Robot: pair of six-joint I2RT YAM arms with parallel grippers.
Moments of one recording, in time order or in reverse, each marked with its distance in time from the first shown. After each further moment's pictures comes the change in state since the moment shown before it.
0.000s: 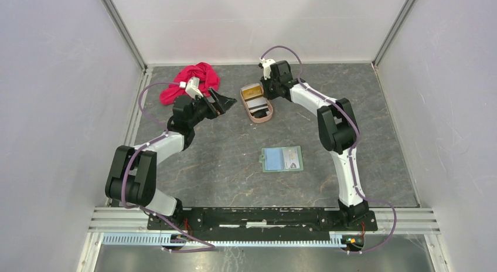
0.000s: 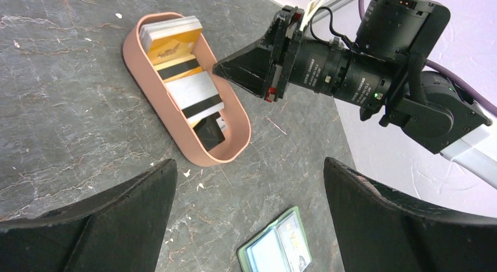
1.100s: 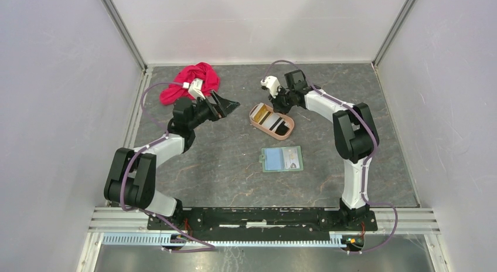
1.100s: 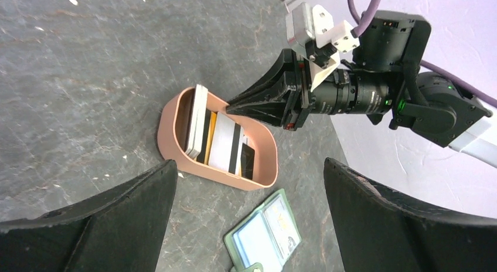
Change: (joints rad) left arm -0.009 -0.024 -0.032 0.053 0.079 0.000; right arm -0.061 -0.246 -0.348 -0.072 -0.283 -0.547
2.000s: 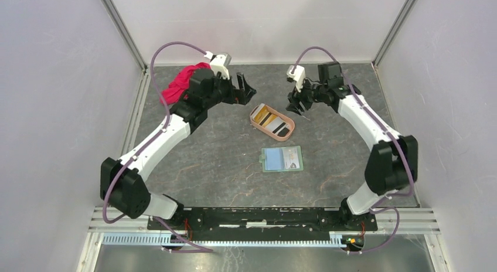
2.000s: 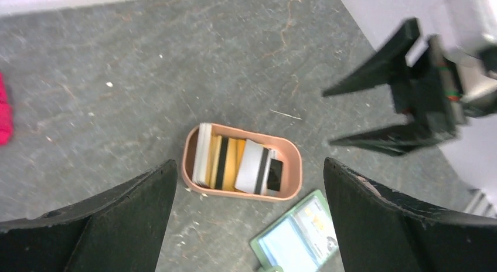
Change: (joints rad) left arm -0.264 -0.066 0.508 -0.735 -0.325 0.406; right arm -0.123 -0.408 -0.151 -0.128 -0.224 -0.097
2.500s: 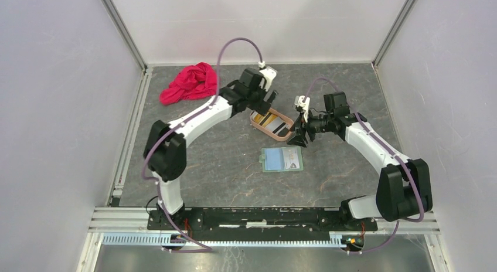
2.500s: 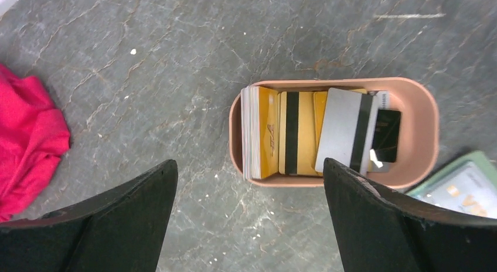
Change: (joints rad) left arm -0.154 0.421 0.357 -0.319 -0.293 0.409; right arm -0.020 -0.288 -0.429 0.035 -0.300 0.029
